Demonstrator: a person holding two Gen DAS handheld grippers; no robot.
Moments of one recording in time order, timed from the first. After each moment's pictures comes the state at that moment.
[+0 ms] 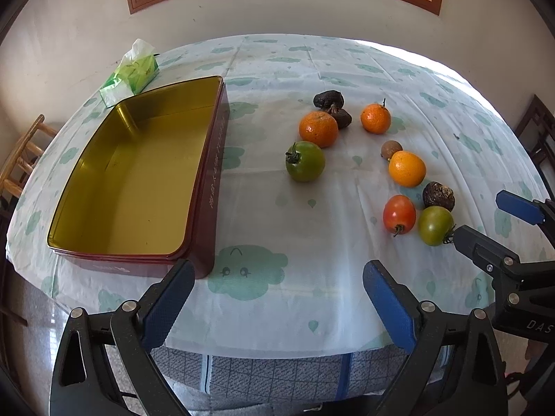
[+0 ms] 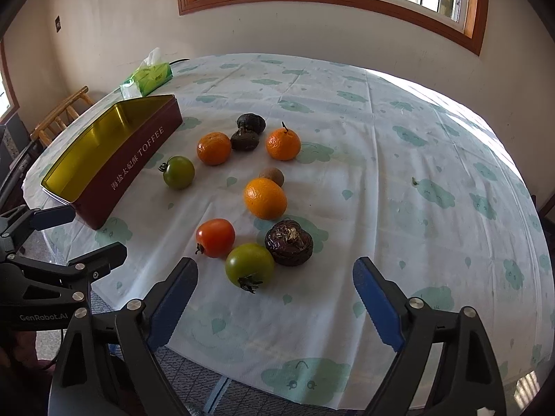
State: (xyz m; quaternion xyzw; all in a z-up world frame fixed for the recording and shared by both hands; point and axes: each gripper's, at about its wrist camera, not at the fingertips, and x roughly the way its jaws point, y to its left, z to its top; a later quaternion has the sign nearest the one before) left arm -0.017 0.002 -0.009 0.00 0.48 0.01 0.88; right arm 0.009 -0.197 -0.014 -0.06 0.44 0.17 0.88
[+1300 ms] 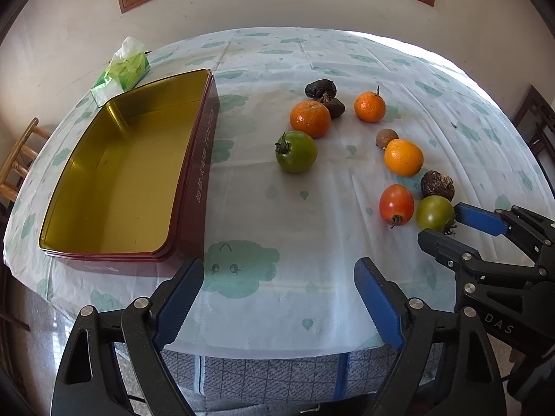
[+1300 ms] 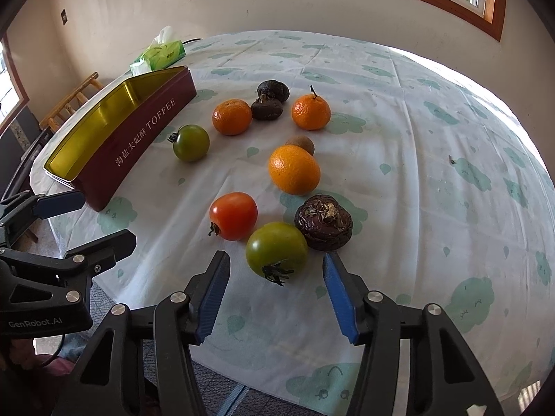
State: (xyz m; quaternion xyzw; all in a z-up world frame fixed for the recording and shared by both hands) left arm -0.014 -0.005 -0.017 0.01 0.49 -0.01 0.87; right arm 0.021 -0.182 -0.043 -0.05 0.47 0.20 0.86
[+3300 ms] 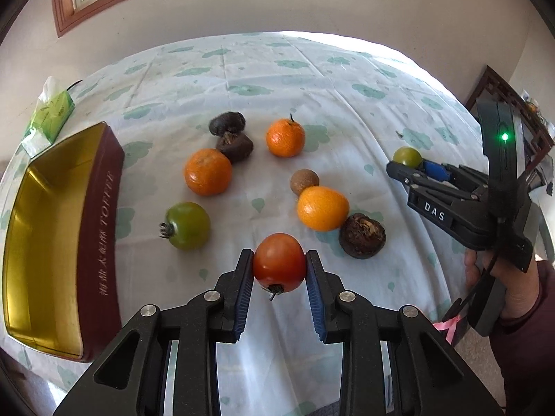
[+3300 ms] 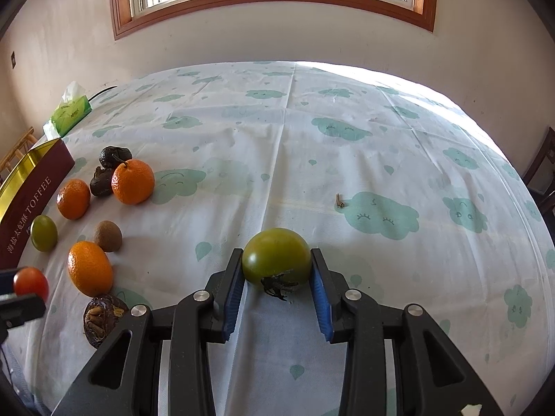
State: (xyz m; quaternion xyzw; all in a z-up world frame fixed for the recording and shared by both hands) left arm 0.050 -0.058 0.000 0.01 0.49 -0.11 0.87; right arm 0.113 -0.273 -0.062 -0.01 0.42 0.08 0.90
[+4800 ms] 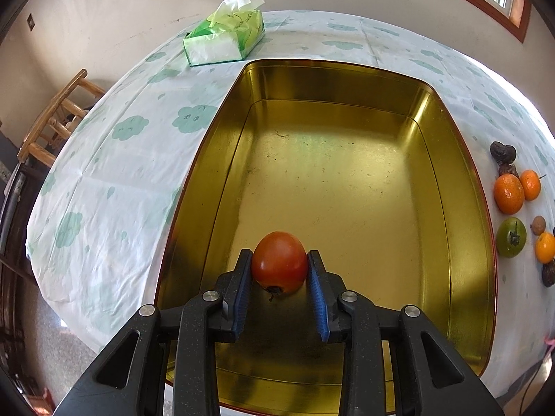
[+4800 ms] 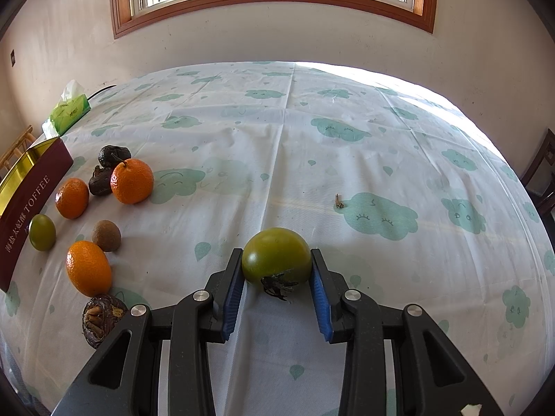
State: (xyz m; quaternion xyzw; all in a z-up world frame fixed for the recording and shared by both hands) left arm 0.060 0.174 -0.039 -0.04 0.52 0.12 0.84; right arm 0.113 -0.272 -0.061 -0.02 0.42 0.08 0.90
